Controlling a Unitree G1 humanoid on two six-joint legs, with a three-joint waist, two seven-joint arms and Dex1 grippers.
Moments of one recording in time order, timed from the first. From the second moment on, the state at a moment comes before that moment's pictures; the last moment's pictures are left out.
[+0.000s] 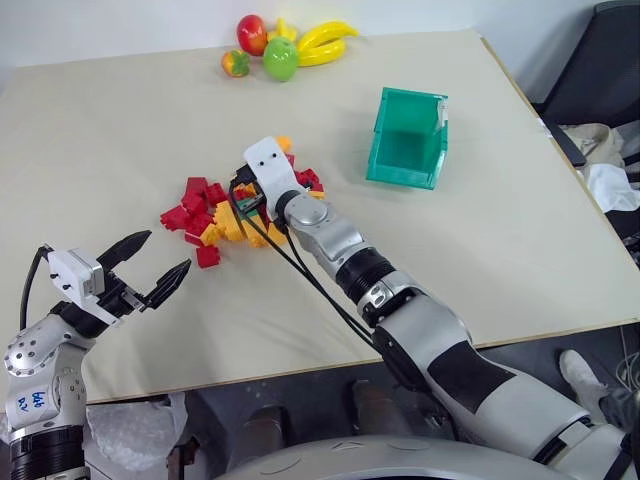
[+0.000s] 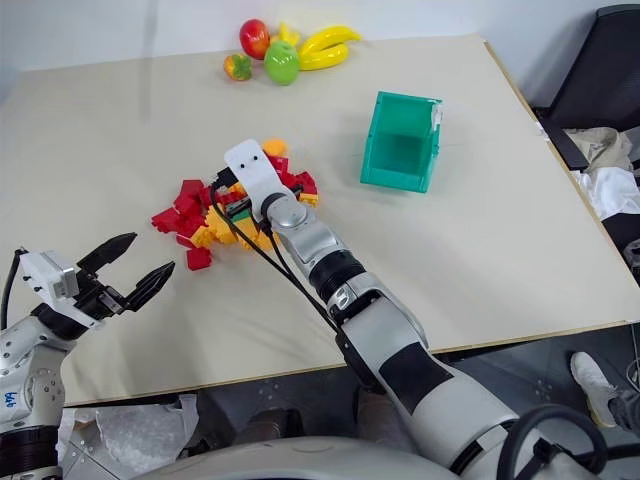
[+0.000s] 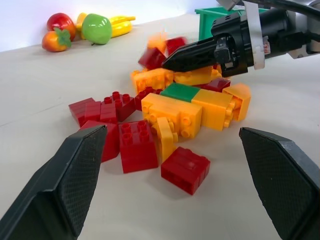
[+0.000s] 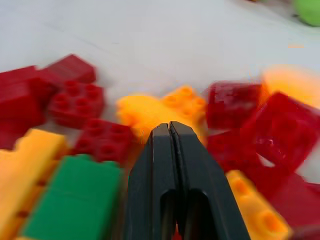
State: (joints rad) left arm 0.01 0.57 0.45 0.04 -0.52 -0.04 -0.86; right arm -1.21 0.22 0.23 1.07 0.07 0.13 0.08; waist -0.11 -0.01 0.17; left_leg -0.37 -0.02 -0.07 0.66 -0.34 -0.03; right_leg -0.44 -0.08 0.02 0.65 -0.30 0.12
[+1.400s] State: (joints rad) left arm -0.04 0.57 0.40 0.06 -0.51 -0.05 -0.83; right arm -0.99 -0.09 0.31 0.65 -0.16 0.30 0.62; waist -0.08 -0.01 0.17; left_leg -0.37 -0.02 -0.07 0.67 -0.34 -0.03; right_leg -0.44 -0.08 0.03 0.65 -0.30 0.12
